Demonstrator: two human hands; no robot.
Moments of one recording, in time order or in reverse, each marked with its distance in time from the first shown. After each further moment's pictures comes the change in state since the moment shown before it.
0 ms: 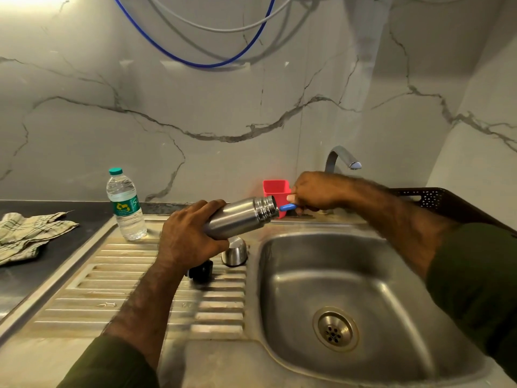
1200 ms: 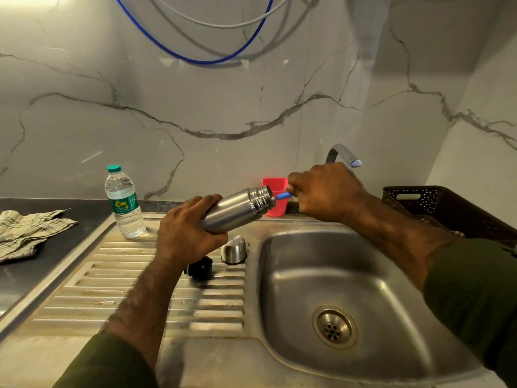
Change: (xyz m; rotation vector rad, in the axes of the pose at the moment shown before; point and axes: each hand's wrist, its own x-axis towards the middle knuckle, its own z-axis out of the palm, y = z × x) left_hand 0.000 0.001 -0.001 -0.055 0.031 -0.057; right_hand -0.016 0.012 0.017 -0.322 0.440 -0.311
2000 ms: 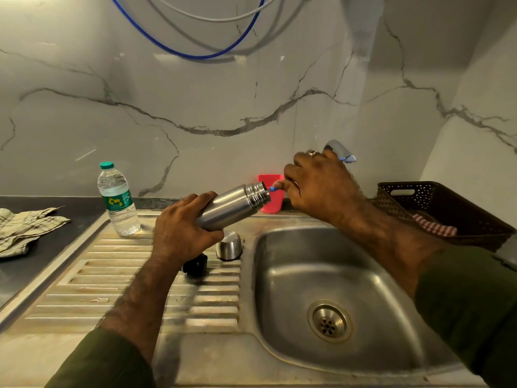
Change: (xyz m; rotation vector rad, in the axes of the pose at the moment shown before) left_hand -0.001 0.000 0.006 0.036 0.000 0.011; right_hand -0.004 0.001 0.013 -0.174 0.162 0.098
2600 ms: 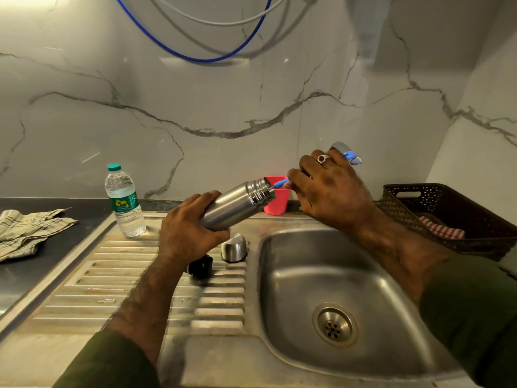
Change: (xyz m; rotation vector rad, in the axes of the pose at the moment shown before) left_hand -0.001 0.006 -0.006 -0.108 0.018 -0.065; right_hand -0.016 0.003 0.005 -0.106 0.330 -0.219
